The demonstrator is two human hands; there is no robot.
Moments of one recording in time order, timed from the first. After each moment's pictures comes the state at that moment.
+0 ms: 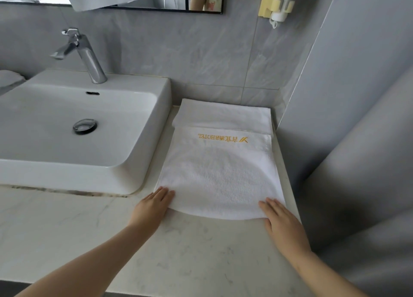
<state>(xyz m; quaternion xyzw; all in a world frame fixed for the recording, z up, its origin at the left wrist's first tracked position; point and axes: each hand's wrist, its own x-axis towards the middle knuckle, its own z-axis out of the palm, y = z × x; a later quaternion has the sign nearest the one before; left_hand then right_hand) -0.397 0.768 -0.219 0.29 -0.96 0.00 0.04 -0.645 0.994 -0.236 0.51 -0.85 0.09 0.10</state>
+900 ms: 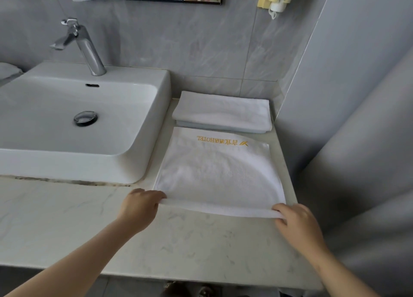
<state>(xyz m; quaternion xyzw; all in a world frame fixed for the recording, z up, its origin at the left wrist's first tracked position) -0.369 0.778 -0.197 0.39 -0.92 -0.07 0.02 -0.639 1.031 -0.213 0.48 -0.86 0.17 0.03</state>
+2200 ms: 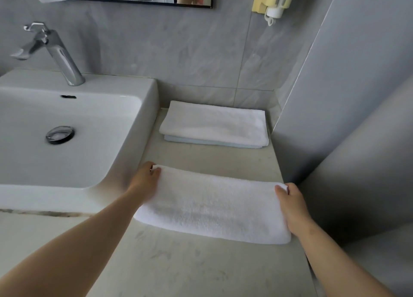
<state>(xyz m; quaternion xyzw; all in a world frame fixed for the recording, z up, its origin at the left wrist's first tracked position) -0.477 0.694 -0.186 0.55 -0.73 -0.39 0.13 -0.698 0.939 -0.183 0.10 -0.84 0.47 -0.26</state>
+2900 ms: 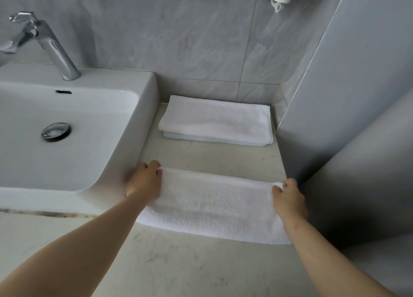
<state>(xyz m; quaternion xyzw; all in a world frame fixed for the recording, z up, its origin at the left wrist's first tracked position) -0.487 0.692 -0.196 0.54 -0.82 -0.17 0.02 -0.706 0.919 -0.191 0.11 -0.93 0.30 -0.18</state>
